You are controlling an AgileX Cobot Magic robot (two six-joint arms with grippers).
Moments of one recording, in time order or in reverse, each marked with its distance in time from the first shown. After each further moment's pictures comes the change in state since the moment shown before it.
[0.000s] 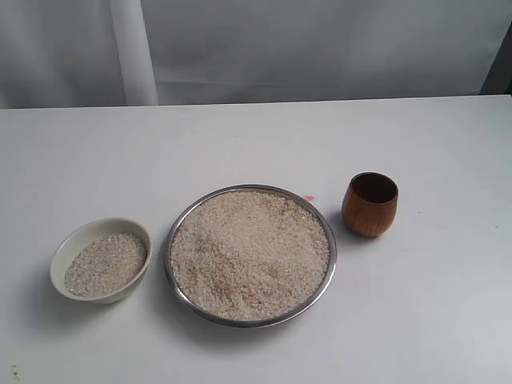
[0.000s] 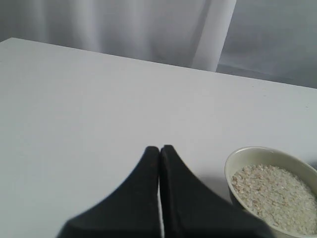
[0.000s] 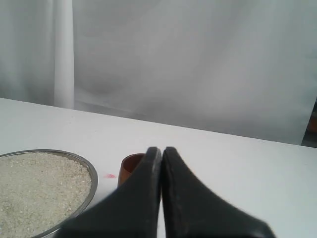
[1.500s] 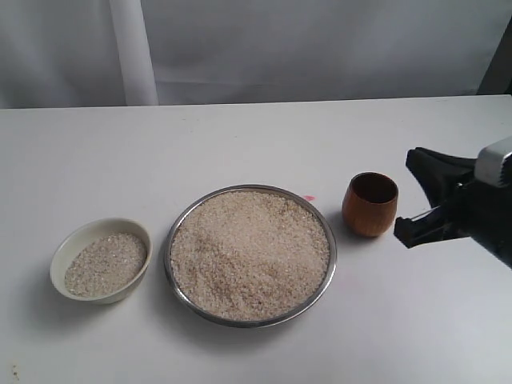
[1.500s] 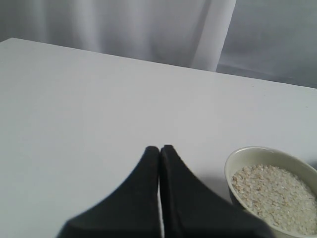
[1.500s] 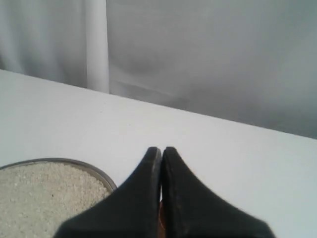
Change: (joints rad) left arm 0.000 0.000 0.000 0.000 0.000 0.000; right arm 0.000 1.304 -0.257 0.035 -0.926 -0.079
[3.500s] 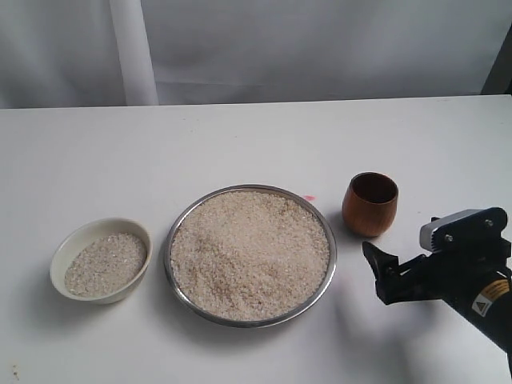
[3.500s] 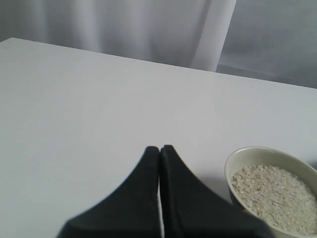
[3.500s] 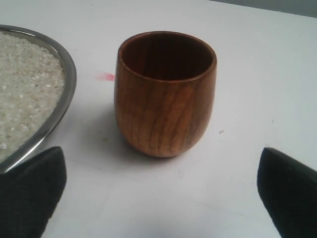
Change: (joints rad) left arm 0.000 0.000 0.000 0.000 0.000 0.000; right arm 0.000 0.608 0.042 0.142 -0.380 -0.145
